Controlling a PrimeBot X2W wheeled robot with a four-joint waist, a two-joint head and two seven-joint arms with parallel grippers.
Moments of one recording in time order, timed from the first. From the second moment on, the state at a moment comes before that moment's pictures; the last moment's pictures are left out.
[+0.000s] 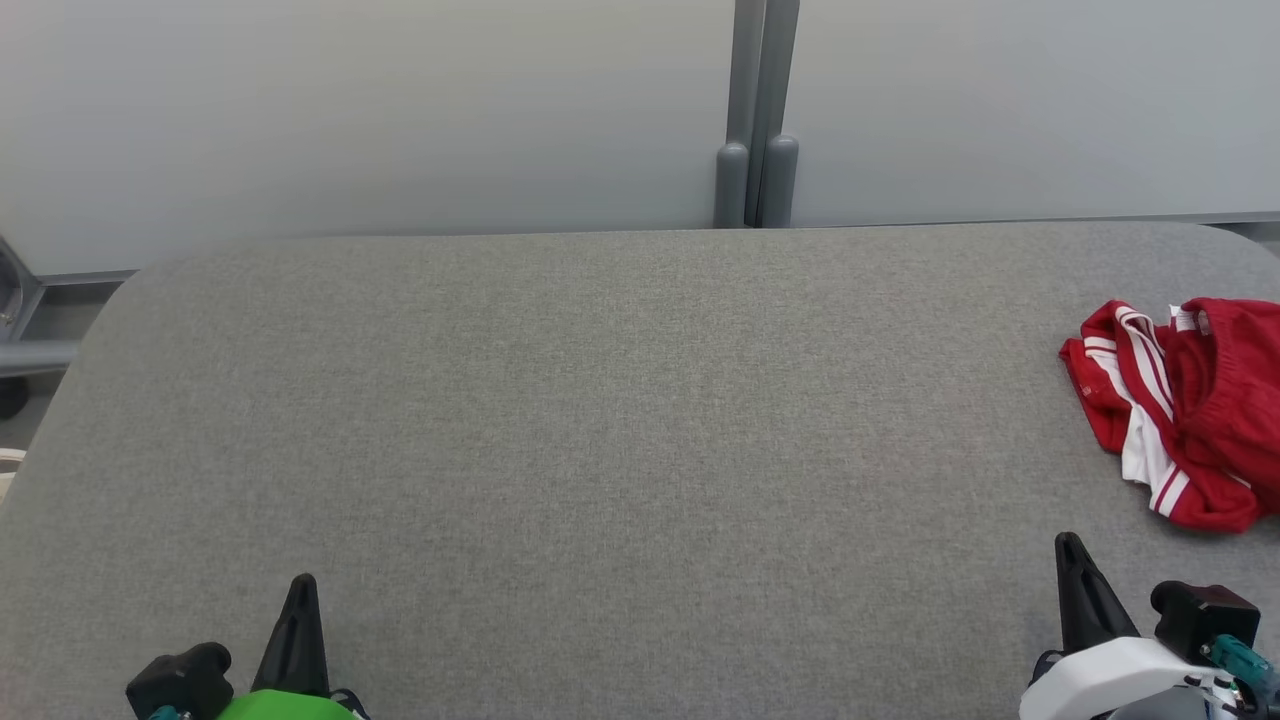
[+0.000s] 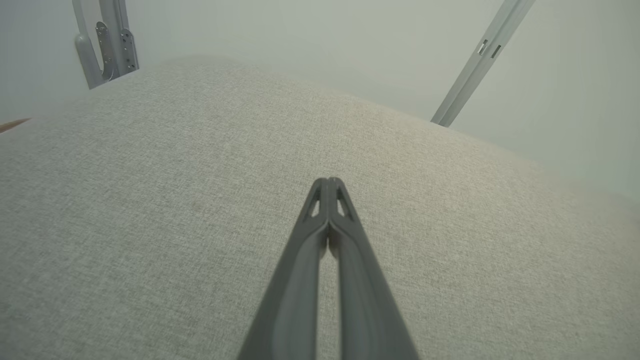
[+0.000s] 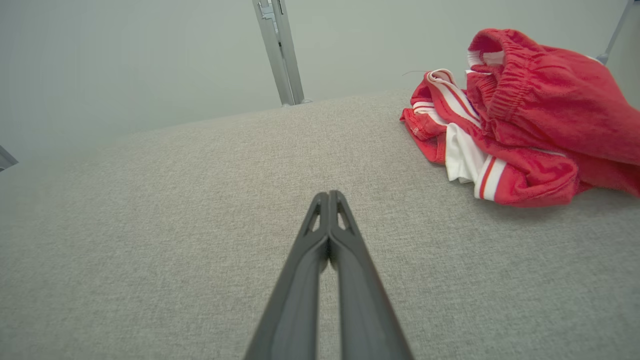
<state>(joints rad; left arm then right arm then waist) 0.04 0.06 0.03 0.34 -0.39 -0.12 -0.19 0.05 -0.03 -0.14 0.27 0.18 0.13 -0.19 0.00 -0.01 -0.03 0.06</state>
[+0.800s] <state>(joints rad) 0.01 0.06 0.05 0.31 -0.76 -0.12 -0.11 0.01 -0.04 -0.12 0.26 0.61 0.13 -0.10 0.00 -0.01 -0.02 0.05</state>
